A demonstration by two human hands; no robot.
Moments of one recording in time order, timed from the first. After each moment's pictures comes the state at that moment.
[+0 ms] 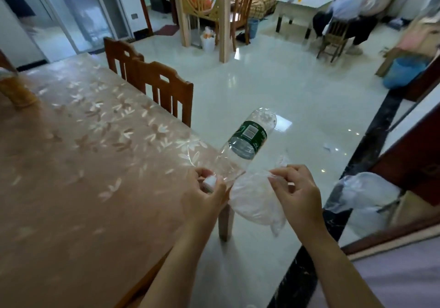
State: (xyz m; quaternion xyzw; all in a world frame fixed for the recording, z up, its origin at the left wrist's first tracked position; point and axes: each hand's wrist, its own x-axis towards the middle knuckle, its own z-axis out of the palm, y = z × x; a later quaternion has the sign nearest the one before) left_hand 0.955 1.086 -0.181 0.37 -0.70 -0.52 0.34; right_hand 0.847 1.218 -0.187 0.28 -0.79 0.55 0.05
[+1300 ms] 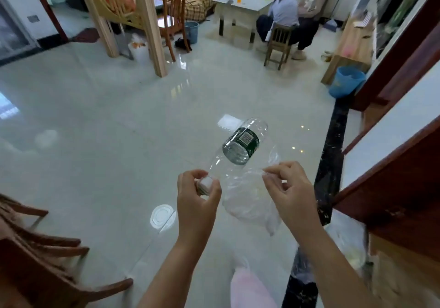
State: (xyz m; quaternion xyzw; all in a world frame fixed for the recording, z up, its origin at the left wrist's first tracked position) left_hand 0.400 0.984 -0.203 0.29 -0.71 -0.56 0.31; right_hand 0.320 1.127 -0.180 0.23 -0.83 0.50 0.07
